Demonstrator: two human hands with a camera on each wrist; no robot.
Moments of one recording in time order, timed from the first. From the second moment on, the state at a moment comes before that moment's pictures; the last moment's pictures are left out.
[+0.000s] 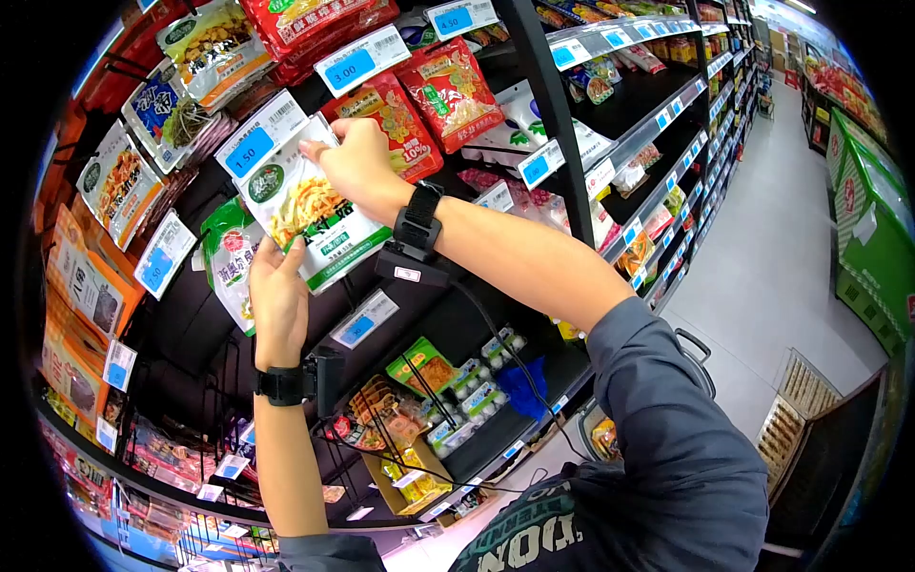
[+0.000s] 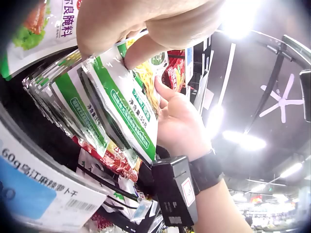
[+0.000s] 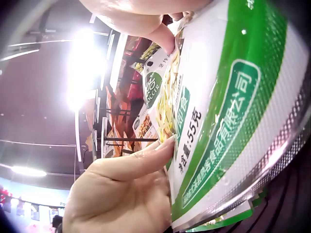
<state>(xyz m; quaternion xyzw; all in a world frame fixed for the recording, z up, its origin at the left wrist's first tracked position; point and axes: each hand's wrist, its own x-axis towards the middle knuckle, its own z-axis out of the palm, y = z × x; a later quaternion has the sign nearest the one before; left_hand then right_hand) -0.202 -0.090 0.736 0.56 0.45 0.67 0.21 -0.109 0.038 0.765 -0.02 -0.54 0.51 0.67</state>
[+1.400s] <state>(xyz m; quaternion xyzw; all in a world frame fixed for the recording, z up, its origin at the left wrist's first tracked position) -0.190 -0.093 0.788 0.59 0.66 0.17 -0.43 -0.084 0.037 0.773 -0.23 -0.79 -0.05 0.57</state>
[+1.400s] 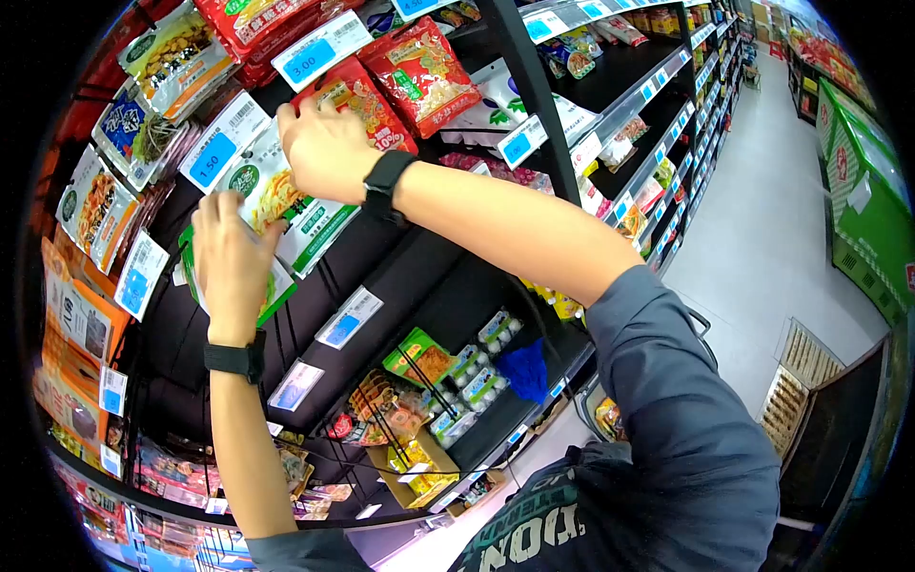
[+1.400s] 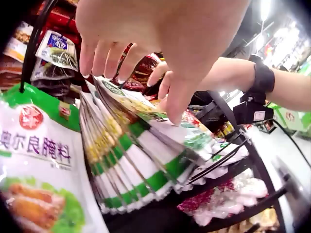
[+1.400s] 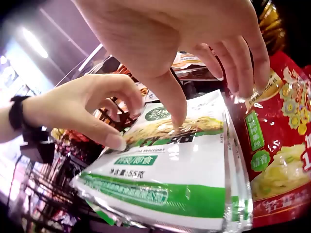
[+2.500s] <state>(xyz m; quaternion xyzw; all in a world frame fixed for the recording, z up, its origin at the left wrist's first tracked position) -0.238 -0.010 0.760 0.49 0.76 0.03 -0.42 -0.153 0.047 0.737 -0.32 -0.81 -0.19 0.45</state>
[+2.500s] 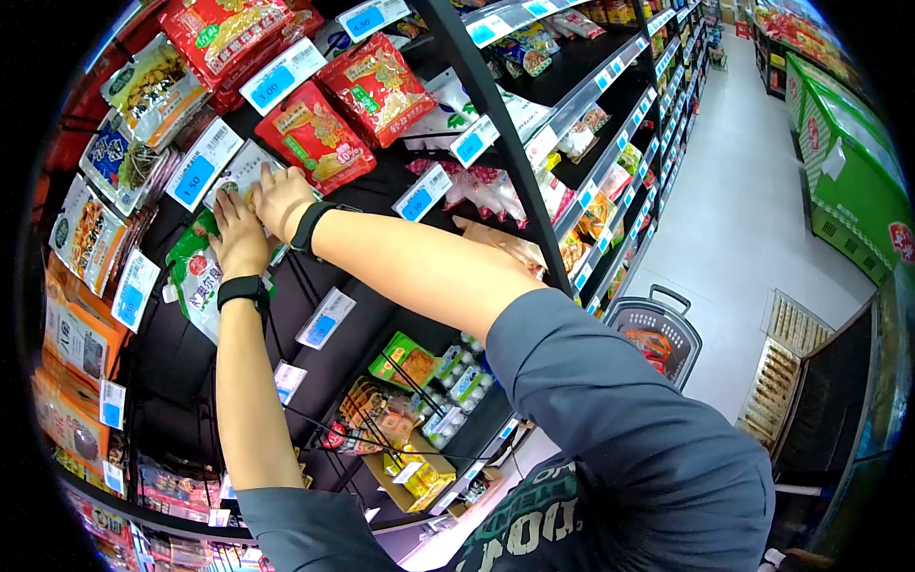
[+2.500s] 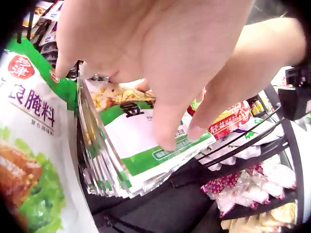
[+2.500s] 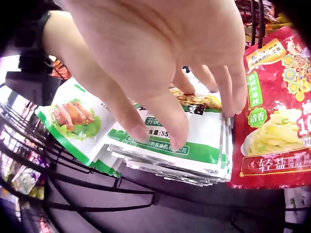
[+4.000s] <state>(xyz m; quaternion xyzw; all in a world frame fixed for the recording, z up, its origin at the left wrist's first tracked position) -0.018 -0.184 0.180 0.23 0.72 0.09 0.65 0.192 0.065 -0.164 -0.78 -0.35 0.33 0.40</state>
